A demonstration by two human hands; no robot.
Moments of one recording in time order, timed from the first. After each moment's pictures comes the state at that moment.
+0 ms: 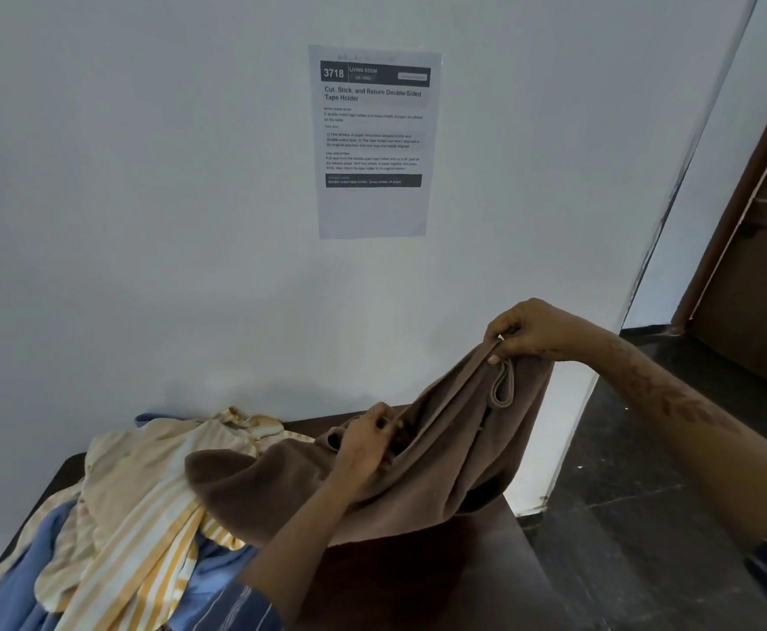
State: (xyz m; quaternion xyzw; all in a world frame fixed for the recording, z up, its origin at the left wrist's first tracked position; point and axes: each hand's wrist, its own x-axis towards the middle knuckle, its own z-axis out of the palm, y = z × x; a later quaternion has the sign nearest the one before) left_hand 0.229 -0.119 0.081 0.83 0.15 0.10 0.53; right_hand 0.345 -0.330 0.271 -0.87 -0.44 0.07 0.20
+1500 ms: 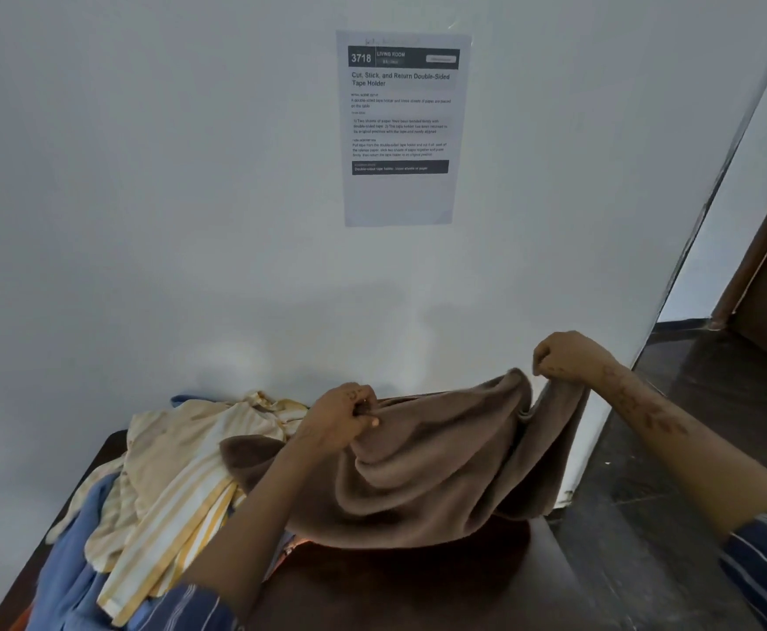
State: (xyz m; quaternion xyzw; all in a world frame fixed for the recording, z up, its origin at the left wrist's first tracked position) left_hand 0.188 -0.053 0.115 0.95 0.08 0.10 0.29; right_hand 0.391 -0.336 0.192 -0.96 -0.23 0.08 0.09
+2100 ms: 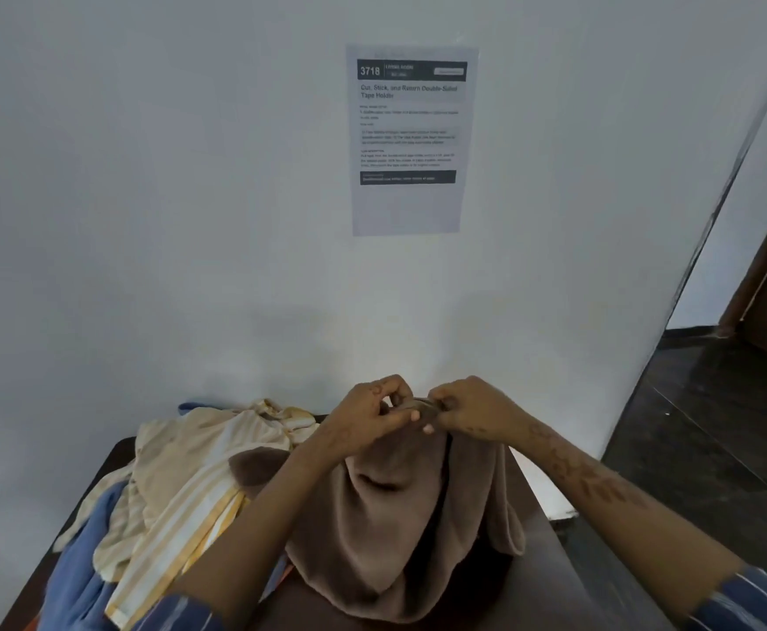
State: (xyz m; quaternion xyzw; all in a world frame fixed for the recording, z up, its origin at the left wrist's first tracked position) left_hand 0.185 -0.084 0.153 0.90 -0.04 0.13 0.41; right_hand 0.286 -0.253 0.176 -0.86 -0.46 0.10 0.19
